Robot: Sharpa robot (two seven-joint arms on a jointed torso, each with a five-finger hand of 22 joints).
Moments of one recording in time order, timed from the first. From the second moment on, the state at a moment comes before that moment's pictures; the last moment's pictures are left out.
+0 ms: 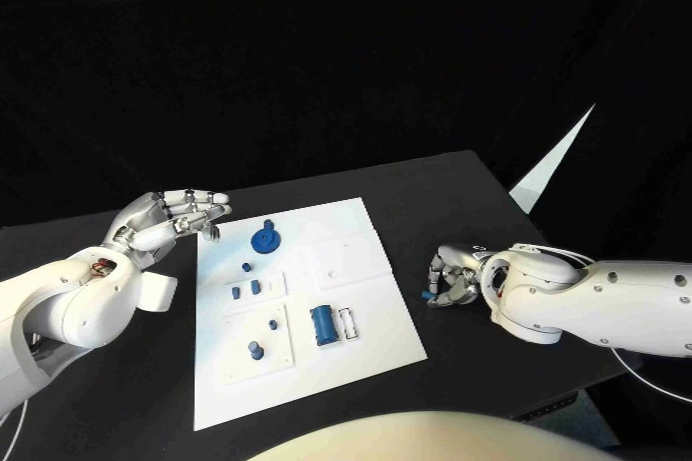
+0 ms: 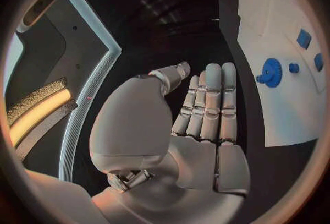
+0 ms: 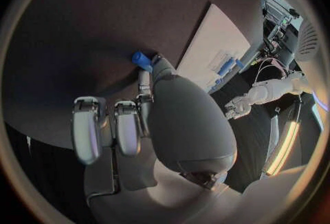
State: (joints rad) left arm 1.13 -0.87 -0.02 1.45 -0.21 -0.14 0.35; left_hand 1.37 -0.19 0.61 0.04 0.05 0.85 0.21 0.27 0.30 0.93 0.14 0.39 0.13 1.05 0.07 1.06 0.45 0.17 0.86 0.16 0.94 0.70; right arm 1.06 -1.20 -0.21 1.82 -1.41 -0.32 -0.52; right_hand 1.54 -0.13 0.09 0.28 0.20 1.01 0.08 0.37 0.50 1.47 0.00 1.35 1.35 1.47 -0.06 1.54 1.31 0.03 1.47 0.06 1.48 1.31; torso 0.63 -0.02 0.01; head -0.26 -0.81
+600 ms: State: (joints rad) left arm 1.13 -0.87 -0.02 1.45 -0.22 -0.13 0.35; left_hand 1.37 -0.19 0.61 0.04 0.05 0.85 0.21 0.27 0.30 0.93 0.14 0.39 0.13 1.05 0.07 1.06 0.45 0.17 0.86 0.16 0.94 0.70; right arm 1.07 -1.22 -0.22 1.87 -1.38 -0.36 -0.53; right_hand 1.43 -0.15 0.36 0.28 0.32 1.02 0.07 0.36 0.48 1.47 0.00 1.37 1.31 1.47 -0.07 1.54 1.31 0.03 1.47 0.05 1.51 1.31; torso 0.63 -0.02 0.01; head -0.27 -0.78
